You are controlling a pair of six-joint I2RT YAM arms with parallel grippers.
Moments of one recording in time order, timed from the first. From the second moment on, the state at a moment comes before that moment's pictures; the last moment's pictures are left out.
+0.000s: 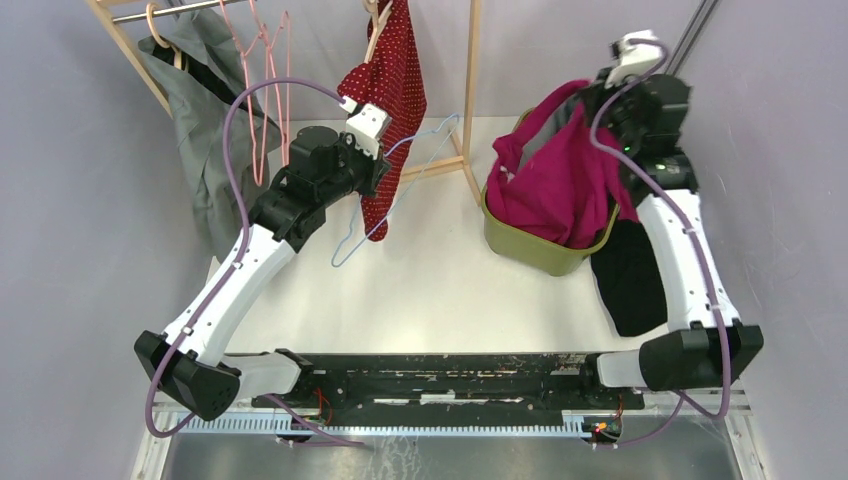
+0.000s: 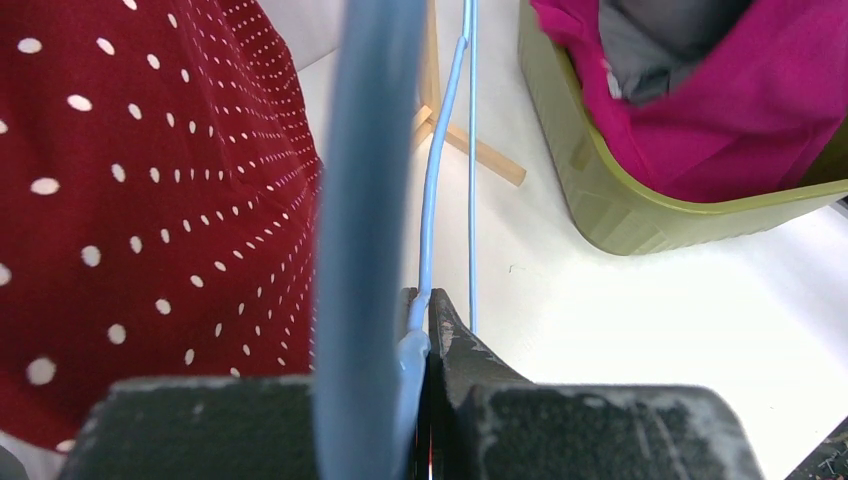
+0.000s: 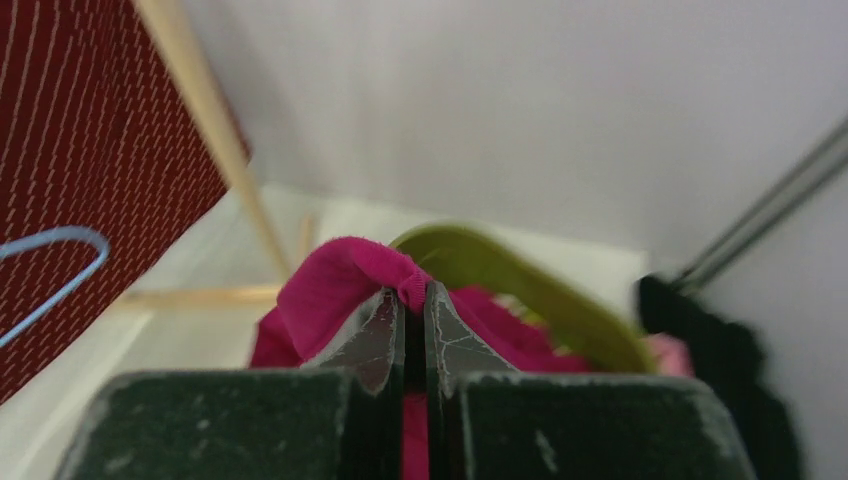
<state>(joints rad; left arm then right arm) -0.49 1.25 1.35 -0.41 0.11 0.11 0.03 1.35 1.56 -0.21 -0.13 -0.08</state>
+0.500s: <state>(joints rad) -0.49 1.25 1.35 -0.42 0.11 0.11 0.16 1.29 1.03 -0.20 -0.01 0.10</state>
